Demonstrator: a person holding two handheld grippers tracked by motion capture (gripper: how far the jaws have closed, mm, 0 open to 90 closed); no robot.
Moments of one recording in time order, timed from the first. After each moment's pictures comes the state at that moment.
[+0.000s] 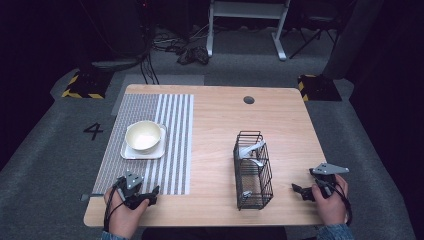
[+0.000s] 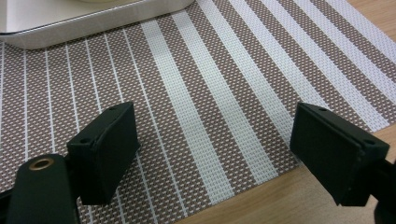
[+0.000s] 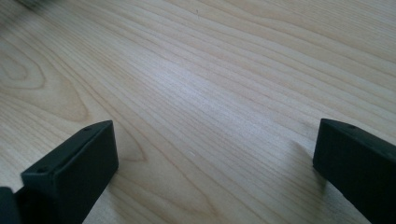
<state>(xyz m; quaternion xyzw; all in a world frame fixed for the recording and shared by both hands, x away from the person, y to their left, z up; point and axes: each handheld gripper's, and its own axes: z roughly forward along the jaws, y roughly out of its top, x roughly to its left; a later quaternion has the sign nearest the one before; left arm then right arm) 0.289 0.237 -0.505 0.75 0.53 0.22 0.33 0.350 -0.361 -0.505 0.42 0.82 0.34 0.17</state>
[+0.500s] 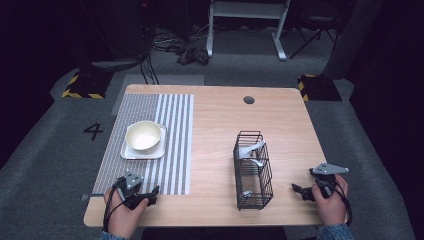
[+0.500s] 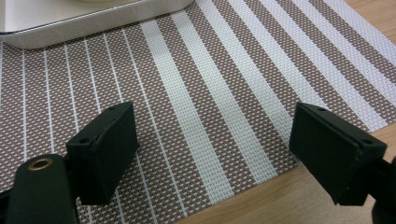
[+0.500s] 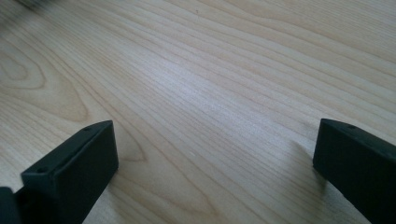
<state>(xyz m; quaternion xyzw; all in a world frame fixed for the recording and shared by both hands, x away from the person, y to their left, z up) 0.289 0.238 -0.505 0.75 0.53 0.22 0.33 0.350 -0.361 -0.505 0.41 0.82 0.34 0.17</state>
